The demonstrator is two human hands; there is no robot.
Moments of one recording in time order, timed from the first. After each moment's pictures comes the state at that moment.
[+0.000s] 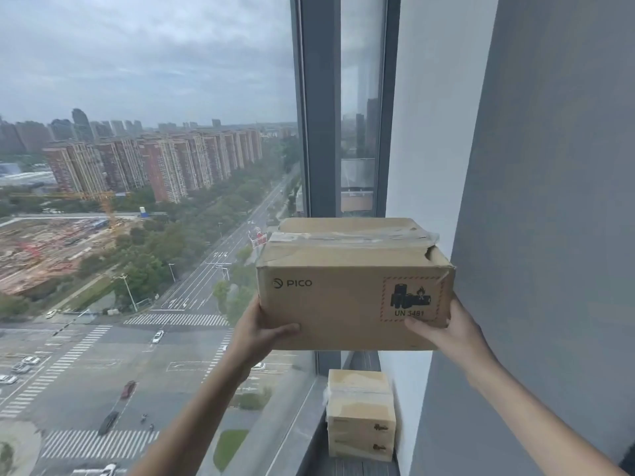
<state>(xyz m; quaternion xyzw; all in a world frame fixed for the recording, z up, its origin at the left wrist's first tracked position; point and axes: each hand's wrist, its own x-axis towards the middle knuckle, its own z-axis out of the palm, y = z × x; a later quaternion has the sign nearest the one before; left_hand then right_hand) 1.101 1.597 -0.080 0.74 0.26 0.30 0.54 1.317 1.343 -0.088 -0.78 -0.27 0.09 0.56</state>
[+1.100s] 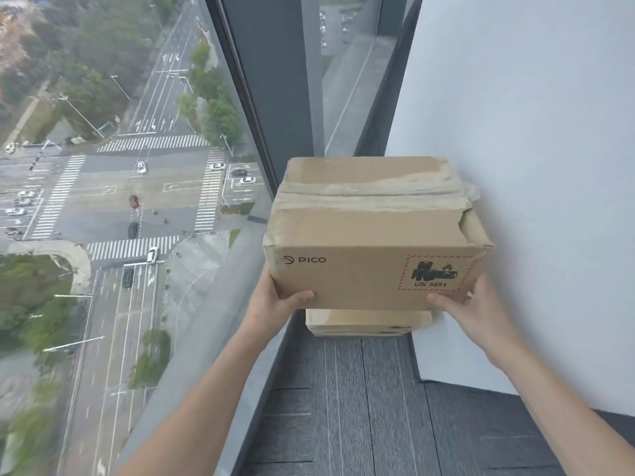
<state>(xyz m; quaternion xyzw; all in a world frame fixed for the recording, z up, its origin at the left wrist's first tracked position) 1.482 1.843 -0.697 0.70 0.39 0.06 0.60 1.667 1.570 -0.698 -0.84 -0.09 0.27 0.47</state>
